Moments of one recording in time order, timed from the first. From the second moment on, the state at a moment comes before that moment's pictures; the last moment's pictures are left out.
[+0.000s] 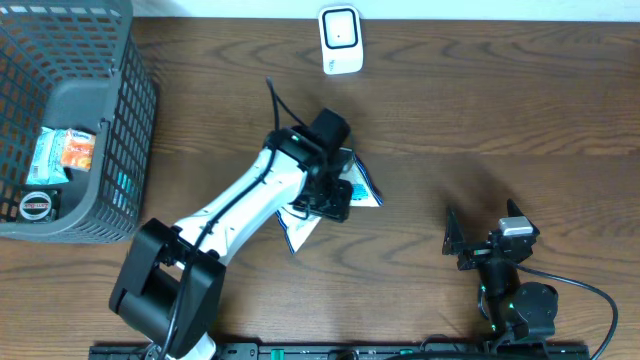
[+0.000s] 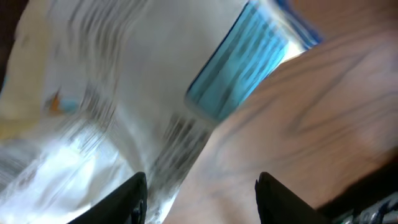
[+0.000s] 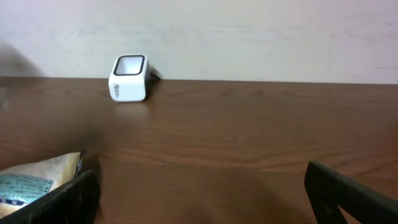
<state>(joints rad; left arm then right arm) -0.61 1.79 1.30 -0.92 0.31 -0.27 0.07 0.01 0.01 -0.07 -0.05 0.01</state>
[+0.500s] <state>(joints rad) -0.63 1.79 1.29 -0.72 0.18 -0.33 0.07 0.01 0.01 -0.07 -0.05 0.01</state>
